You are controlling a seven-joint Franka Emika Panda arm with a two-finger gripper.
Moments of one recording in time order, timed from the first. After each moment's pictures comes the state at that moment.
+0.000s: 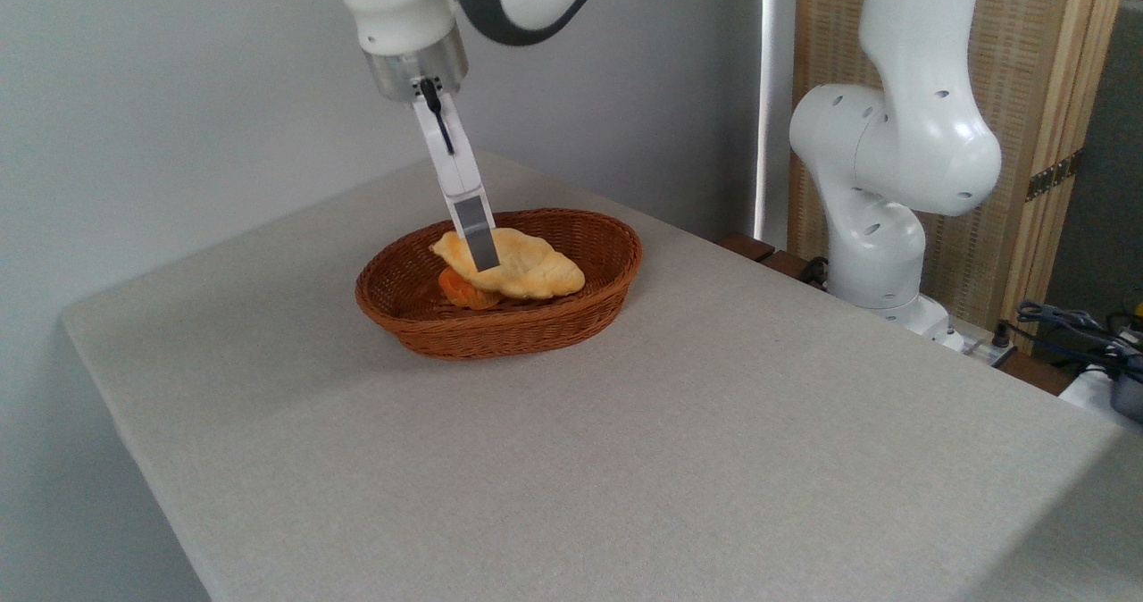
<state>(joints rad) -0.10 -0.16 -0.24 -1.99 -0.22 1.75 0.88</state>
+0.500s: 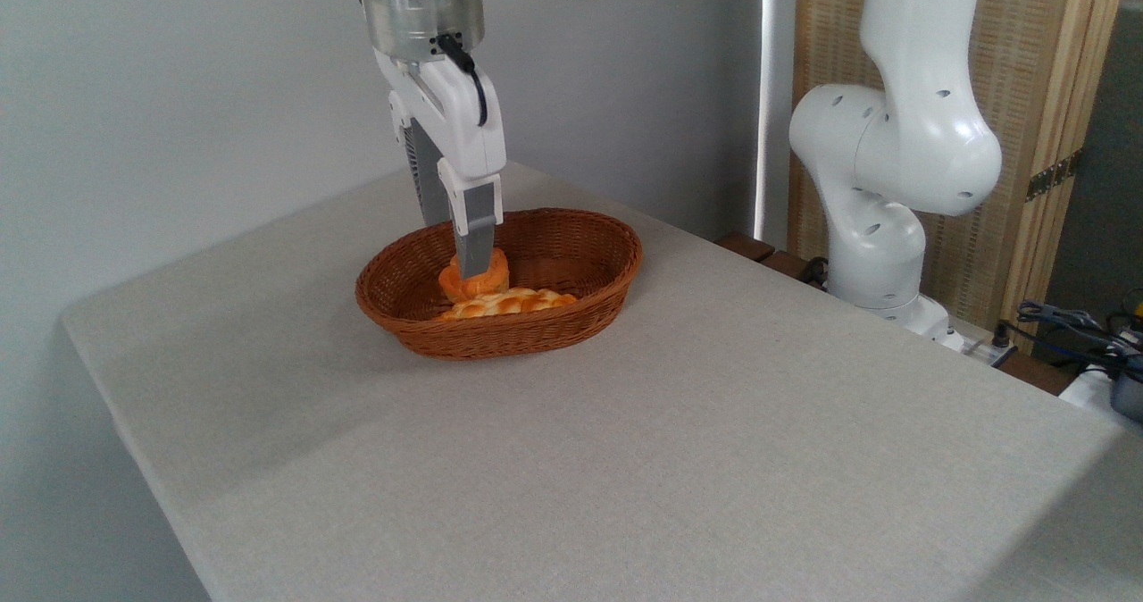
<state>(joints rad) -0.09 -0.17 -0.04 -1.88 -0.21 1.75 0.88</state>
